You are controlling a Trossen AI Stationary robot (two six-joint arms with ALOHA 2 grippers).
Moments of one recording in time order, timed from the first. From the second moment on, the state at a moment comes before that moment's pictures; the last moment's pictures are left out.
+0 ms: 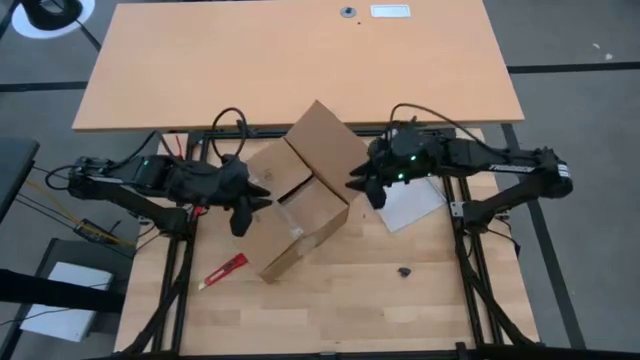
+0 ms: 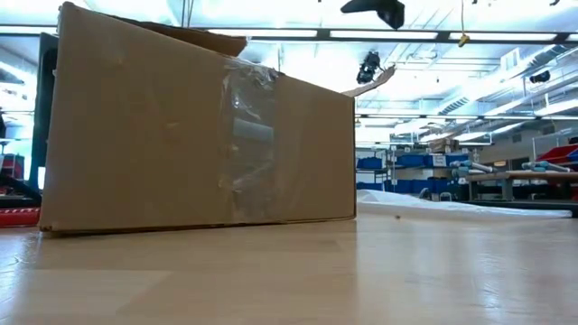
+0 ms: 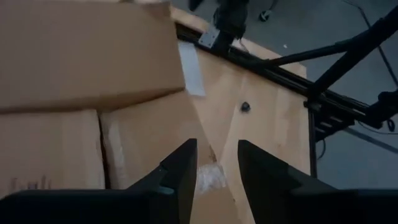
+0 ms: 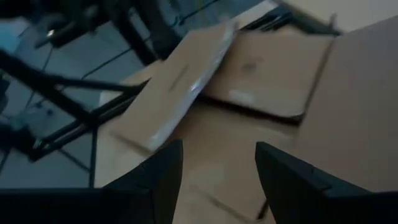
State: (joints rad) left arm -0.20 1.09 1.38 -0.85 -0.30 -0.55; right arm -0.06 1.27 1.33 -0.55 0.00 0.44
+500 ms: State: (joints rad) left arm -0.47 1.08 1.19 -1.11 -0.20 -0.99; right arm -0.01 1.48 1.33 -0.49 -0.01 0.40
